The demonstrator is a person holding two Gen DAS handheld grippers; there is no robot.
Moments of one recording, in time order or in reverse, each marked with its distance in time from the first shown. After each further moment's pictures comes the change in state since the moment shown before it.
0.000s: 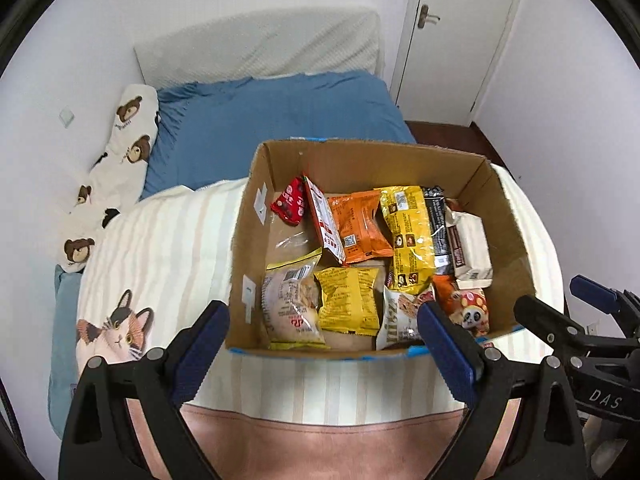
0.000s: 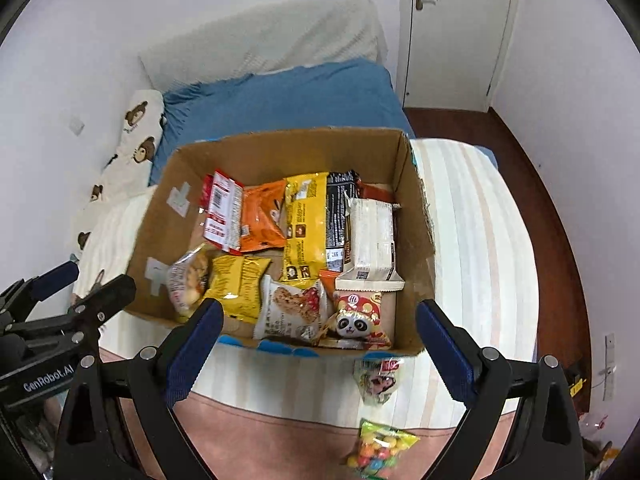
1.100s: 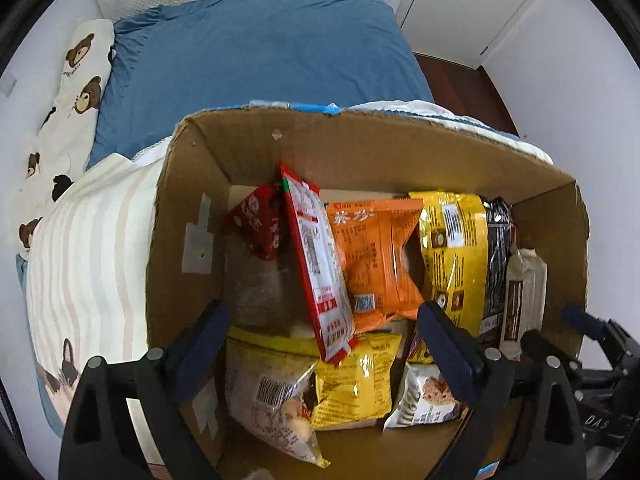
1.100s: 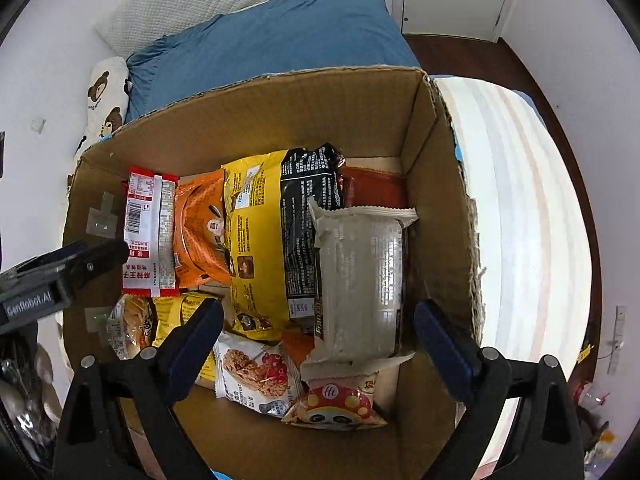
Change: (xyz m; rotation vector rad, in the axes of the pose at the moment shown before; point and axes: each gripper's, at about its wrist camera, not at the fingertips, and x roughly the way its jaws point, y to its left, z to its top) left arm 0.168 0.019 0.090 -0.035 0.338 -0.084; right arm 0.164 -0.044 0.074 0.096 0.293 0.018
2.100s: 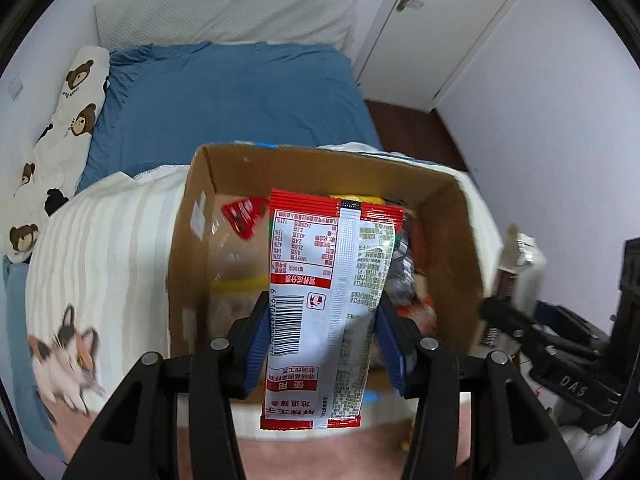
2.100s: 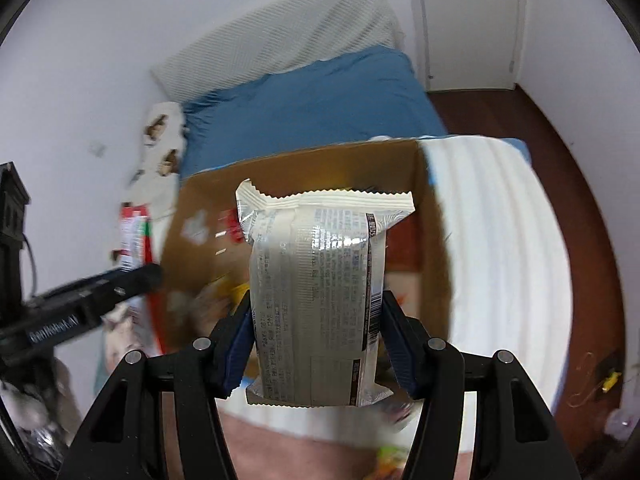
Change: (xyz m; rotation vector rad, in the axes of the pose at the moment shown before) left arm -0.094 -0.025 -0.039 0.017 -0.171 -0.140; right arm -0.125 -0.001 -0.050 -0.030 -0.215 0.119
